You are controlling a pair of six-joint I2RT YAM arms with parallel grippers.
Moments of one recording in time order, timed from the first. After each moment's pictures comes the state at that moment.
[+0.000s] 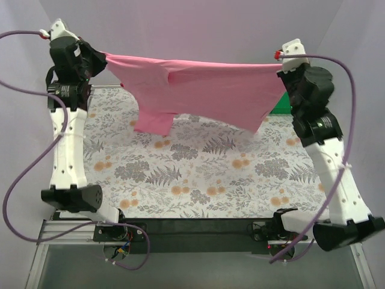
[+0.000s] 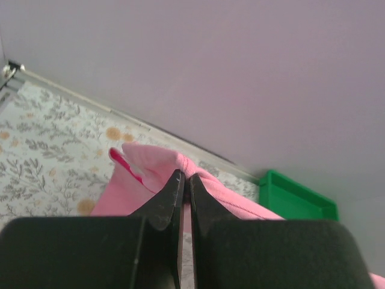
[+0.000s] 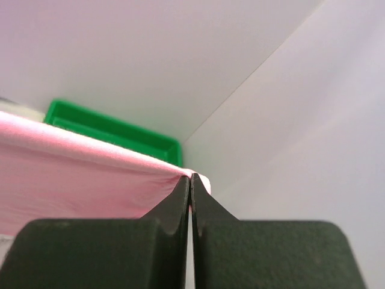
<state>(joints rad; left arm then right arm) 0.02 1.59 2.03 -0.65 -0.07 -0.56 0.28 1.24 1.52 -0.30 0.38 -0.58</state>
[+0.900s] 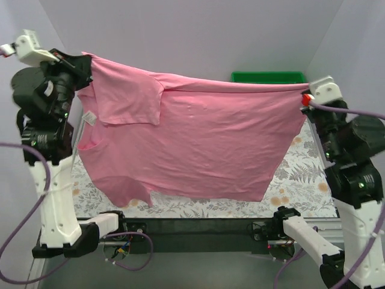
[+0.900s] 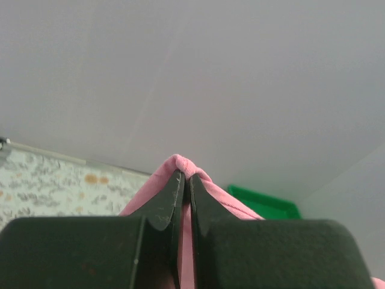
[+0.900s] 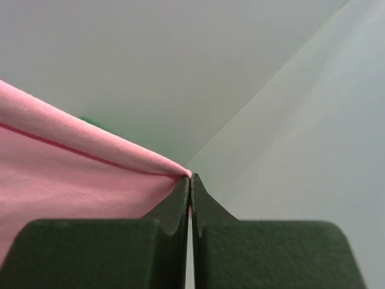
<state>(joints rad) 0.02 1.17 1.95 -0.59 0.02 -0.49 0.27 0.80 1.49 -0.48 0.14 -0.65</state>
